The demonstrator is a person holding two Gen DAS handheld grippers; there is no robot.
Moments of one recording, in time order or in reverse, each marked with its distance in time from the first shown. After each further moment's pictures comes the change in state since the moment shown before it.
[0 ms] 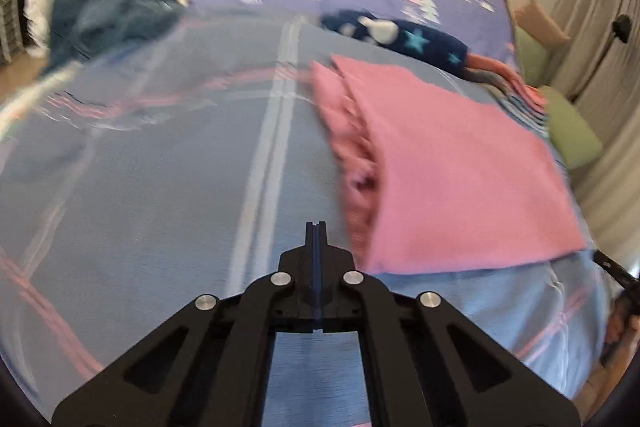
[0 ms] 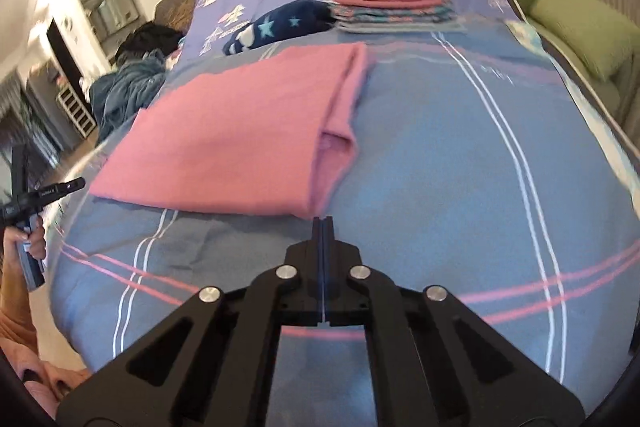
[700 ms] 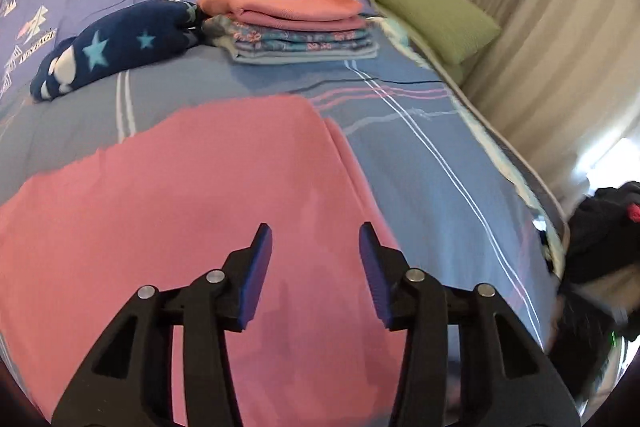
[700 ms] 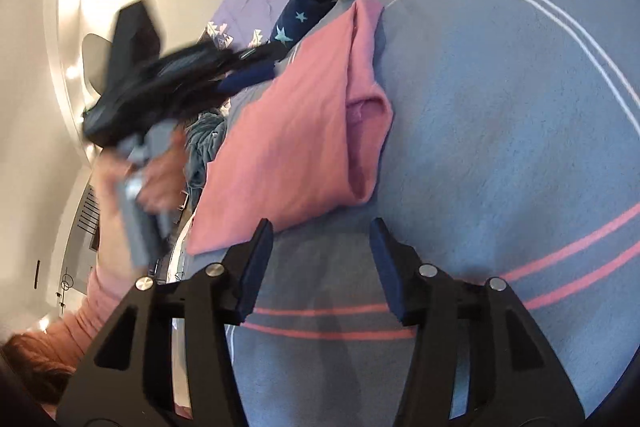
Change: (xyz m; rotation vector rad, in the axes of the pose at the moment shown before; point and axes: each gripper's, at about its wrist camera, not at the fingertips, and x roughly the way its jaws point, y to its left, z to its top) left arm 0.128 -0.372 0.079 0.462 0.263 -0.358; right arm 0.027 -0.030 -0.009 0.393 0.035 0.385
